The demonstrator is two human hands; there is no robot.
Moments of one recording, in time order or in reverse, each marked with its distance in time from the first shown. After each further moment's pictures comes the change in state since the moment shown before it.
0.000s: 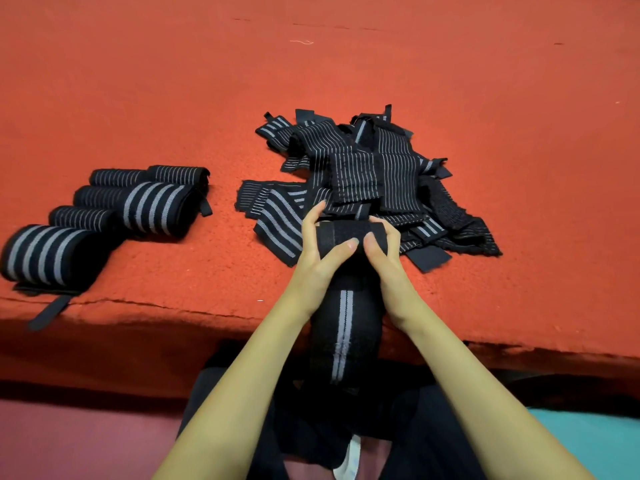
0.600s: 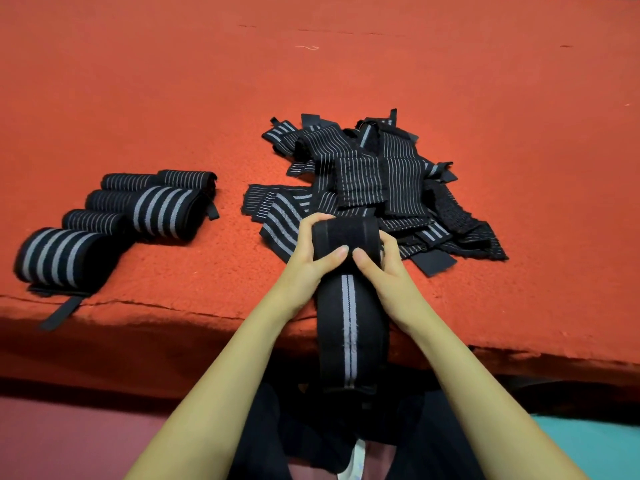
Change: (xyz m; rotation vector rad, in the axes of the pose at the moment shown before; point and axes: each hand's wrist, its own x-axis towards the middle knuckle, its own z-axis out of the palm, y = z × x) left_hand 0.005 0.003 -0.024 0.121 -0.089 -0.002; right_hand 0.005 0.005 -0.005 -0.178 -0.012 -0.014
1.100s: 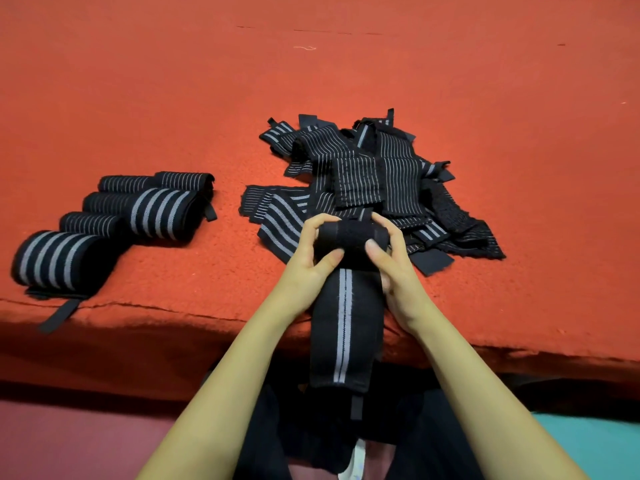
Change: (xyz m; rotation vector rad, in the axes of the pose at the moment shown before) left_hand 0.002 -0.005 0.001 0.209 0.019 0.149; right_hand -0.001 -0.007 -0.004 0.239 -0.017 -0.058
